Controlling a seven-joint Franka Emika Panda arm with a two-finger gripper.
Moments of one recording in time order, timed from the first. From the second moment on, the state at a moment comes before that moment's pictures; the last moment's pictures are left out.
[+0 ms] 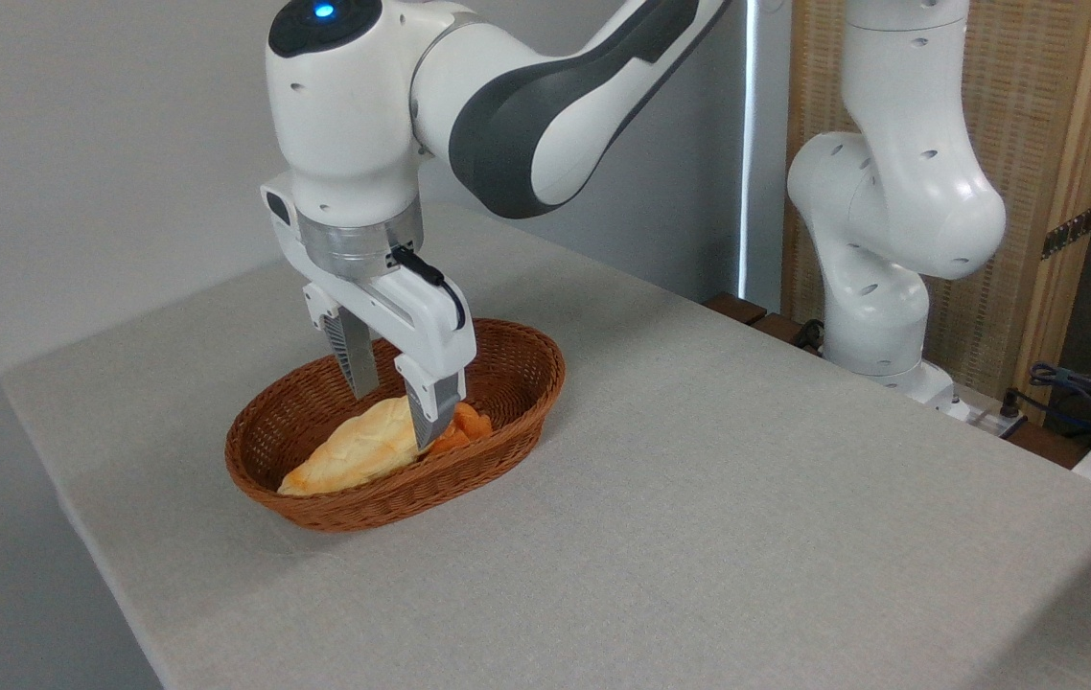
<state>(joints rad) -0.21 0.03 0.09 -1.91 -0.30 1.92 0.65</state>
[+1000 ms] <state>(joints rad) -0.21 0.05 0.07 -1.93 -0.28 1.96 0.65</state>
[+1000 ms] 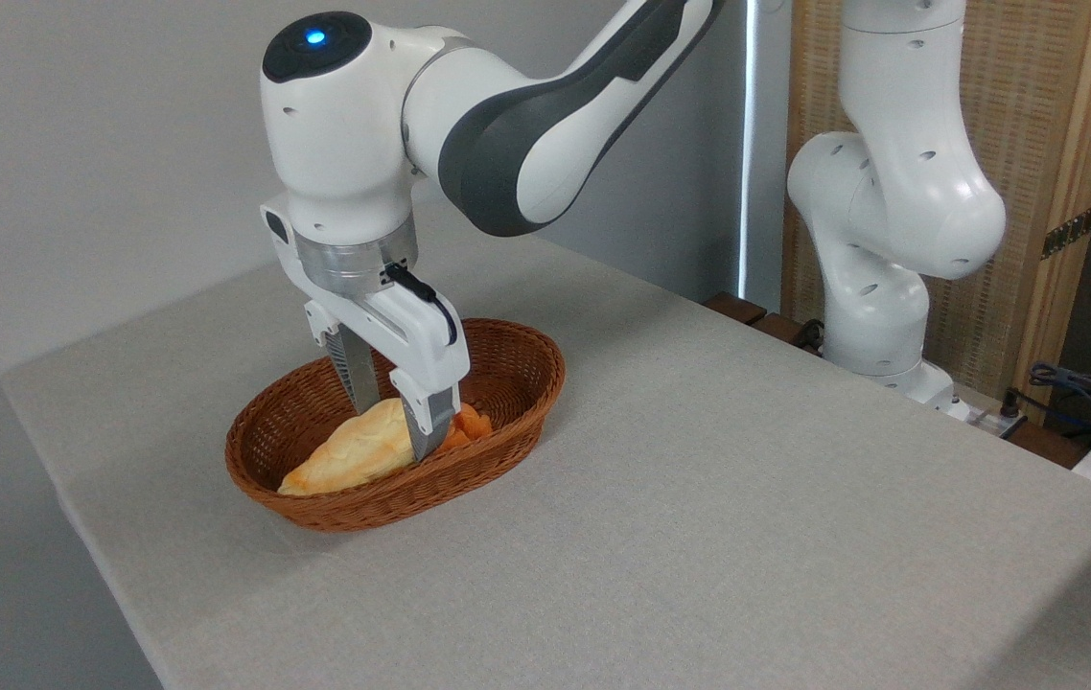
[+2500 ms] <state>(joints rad) -0.18 -0.01 0.19 -1.84 -0.31 1.81 0.67</state>
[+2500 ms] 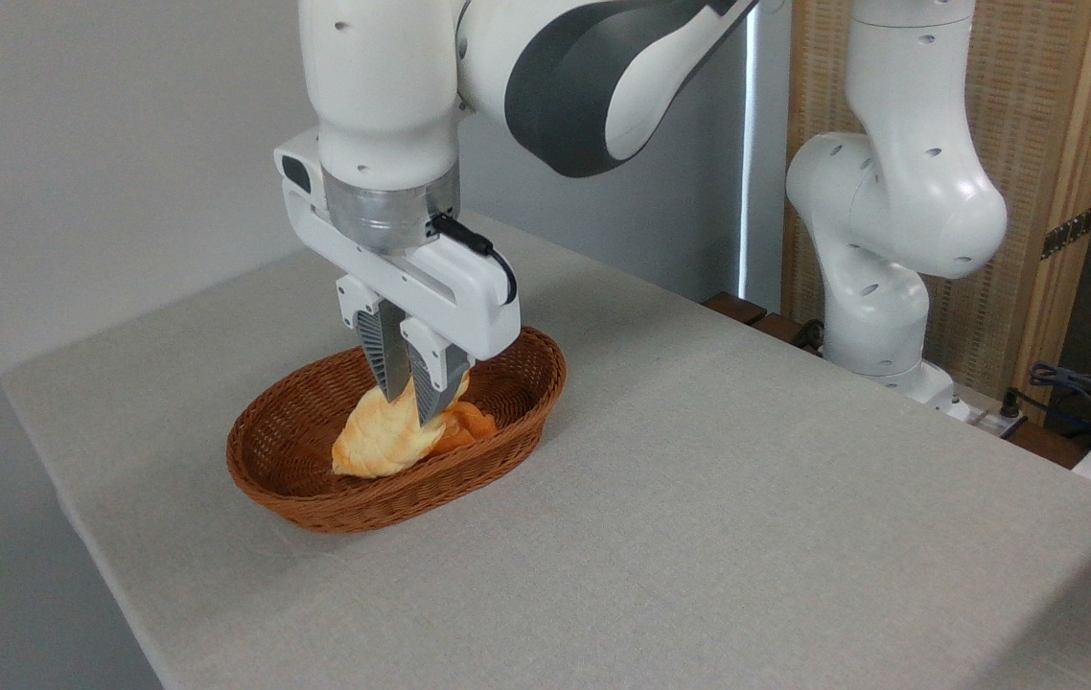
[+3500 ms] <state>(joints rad) -0.18 -0.04 0.34 -1.74 -0.23 1.73 0.83</state>
